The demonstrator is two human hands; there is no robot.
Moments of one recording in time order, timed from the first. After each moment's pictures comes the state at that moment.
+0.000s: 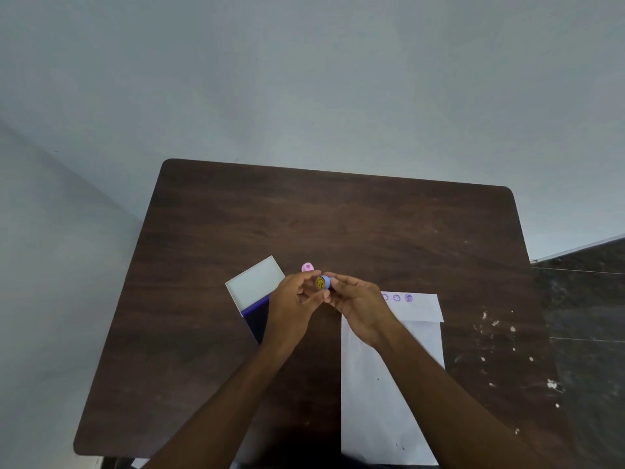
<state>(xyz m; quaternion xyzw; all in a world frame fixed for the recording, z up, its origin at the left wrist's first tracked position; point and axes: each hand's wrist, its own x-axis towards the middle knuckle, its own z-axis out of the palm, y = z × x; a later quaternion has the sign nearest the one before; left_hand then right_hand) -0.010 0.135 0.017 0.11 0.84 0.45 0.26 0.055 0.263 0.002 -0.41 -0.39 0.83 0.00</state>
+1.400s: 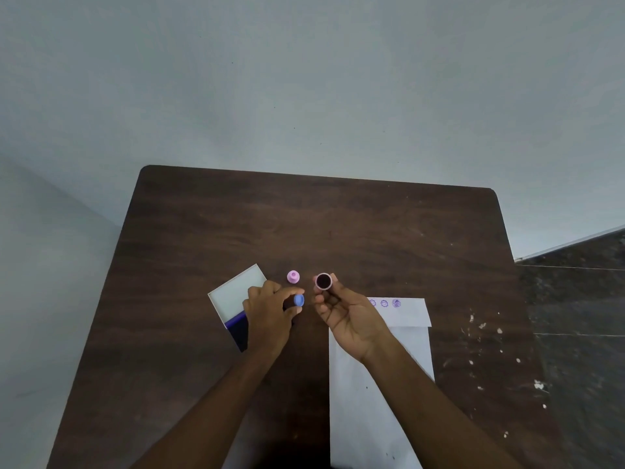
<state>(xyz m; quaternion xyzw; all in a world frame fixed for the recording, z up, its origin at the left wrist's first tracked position) -0.021 0.136 -0.046 0.19 0.95 0.19 0.13 0.061 0.263 0.018 -0.41 -0.14 0.90 0.04</state>
